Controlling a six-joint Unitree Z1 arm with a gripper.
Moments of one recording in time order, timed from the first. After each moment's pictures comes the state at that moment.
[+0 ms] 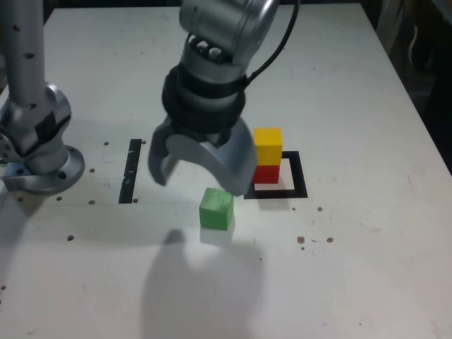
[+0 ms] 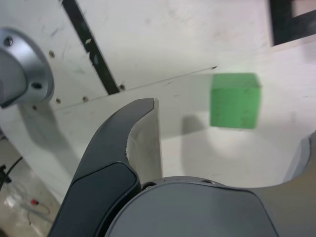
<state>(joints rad) -0.44 1.91 -1.42 1.39 0.02 -0.16</state>
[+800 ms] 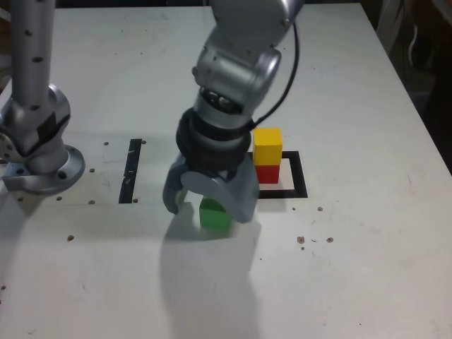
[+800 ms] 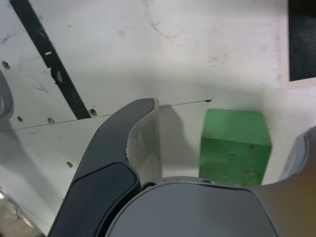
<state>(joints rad) -0.40 1.99 -1.27 1.13 0.02 -0.14</state>
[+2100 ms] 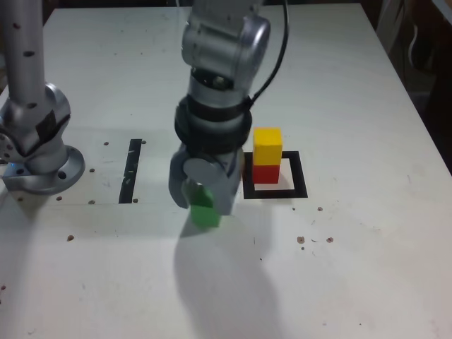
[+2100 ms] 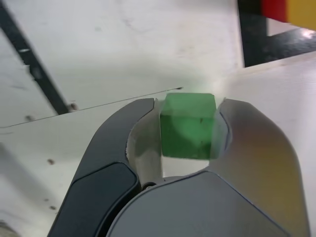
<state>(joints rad) -0.40 1.89 -1.25 1.10 0.03 -0.16</state>
